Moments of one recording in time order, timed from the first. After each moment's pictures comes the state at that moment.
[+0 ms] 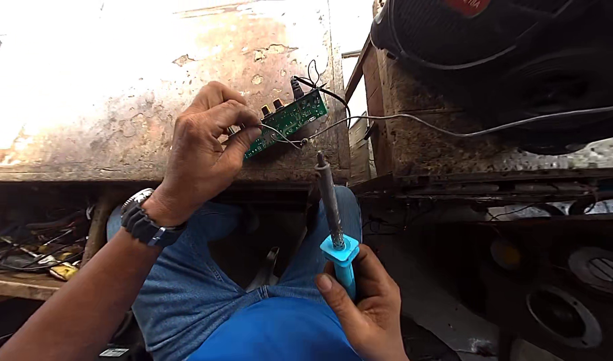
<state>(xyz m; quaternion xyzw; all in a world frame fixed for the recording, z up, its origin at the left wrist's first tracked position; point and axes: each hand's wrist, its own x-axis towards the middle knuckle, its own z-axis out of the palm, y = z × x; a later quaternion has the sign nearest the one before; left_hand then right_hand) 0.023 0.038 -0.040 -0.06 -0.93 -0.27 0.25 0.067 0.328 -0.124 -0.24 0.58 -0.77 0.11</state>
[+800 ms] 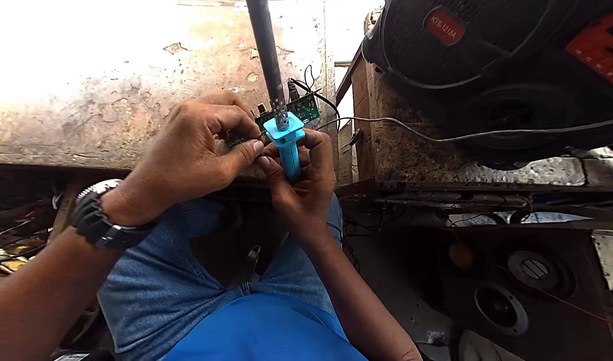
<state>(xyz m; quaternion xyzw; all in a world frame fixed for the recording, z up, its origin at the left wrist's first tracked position) 0.033 0.041 -0.022 -0.09 -0.93 -0.31 0.17 -0.020 0.212 -0.100 -0.34 0.59 -0.72 -0.07</state>
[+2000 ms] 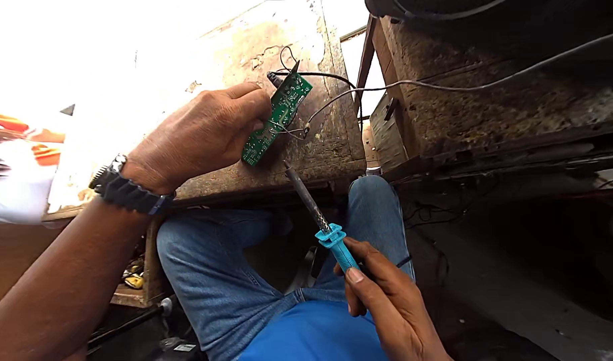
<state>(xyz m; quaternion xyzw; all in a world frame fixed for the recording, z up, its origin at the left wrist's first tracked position) -0.024 0.019 0.014 -0.25 -0.97 -0.04 0.01 0.072 0.332 -0.144 -0.22 0.61 -0.74 0.19</state>
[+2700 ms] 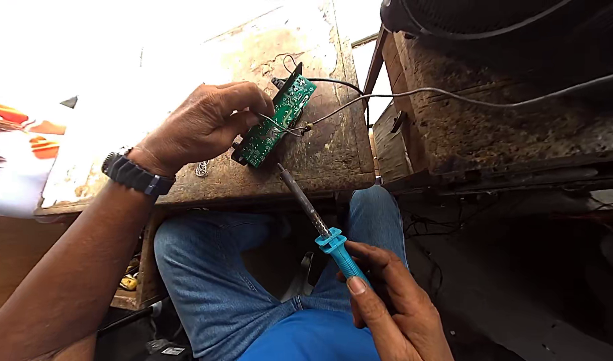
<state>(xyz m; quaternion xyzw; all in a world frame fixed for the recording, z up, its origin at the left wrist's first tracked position) -0.035 -0.019 0.005 -0.23 -0.95 -0.21 0.01 0.060 0.329 -0.114 -0.24 0.65 -0.70 0.17</state>
